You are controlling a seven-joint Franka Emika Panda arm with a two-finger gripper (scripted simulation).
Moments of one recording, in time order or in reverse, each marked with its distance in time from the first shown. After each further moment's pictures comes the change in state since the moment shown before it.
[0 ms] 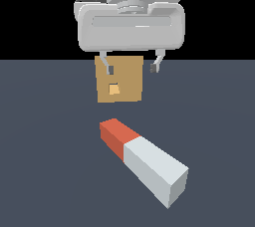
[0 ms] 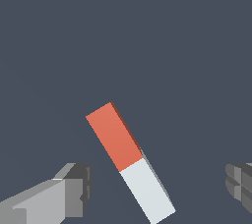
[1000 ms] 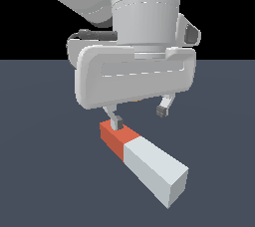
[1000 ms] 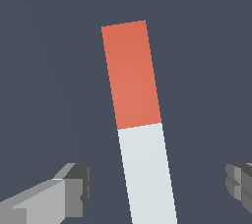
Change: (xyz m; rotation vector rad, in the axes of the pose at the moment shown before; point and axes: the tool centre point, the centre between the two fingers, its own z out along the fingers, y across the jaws) arm -0.075 0.003 0.075 0.018 0.018 -0.382
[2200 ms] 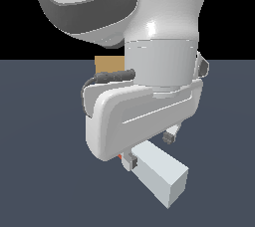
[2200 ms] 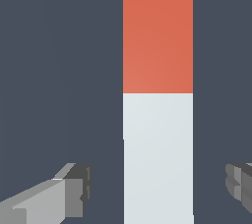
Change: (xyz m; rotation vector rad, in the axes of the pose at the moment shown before) arm -0.030 0.001 0.045 0.007 0.005 -0.155
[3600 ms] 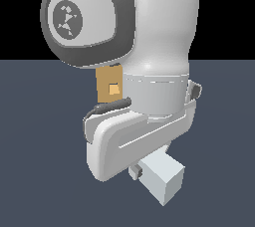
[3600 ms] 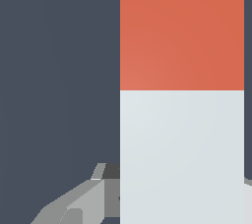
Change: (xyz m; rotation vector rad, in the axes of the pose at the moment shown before) arm 0.006 -0.001 0.035 0.003 0.002 0.011
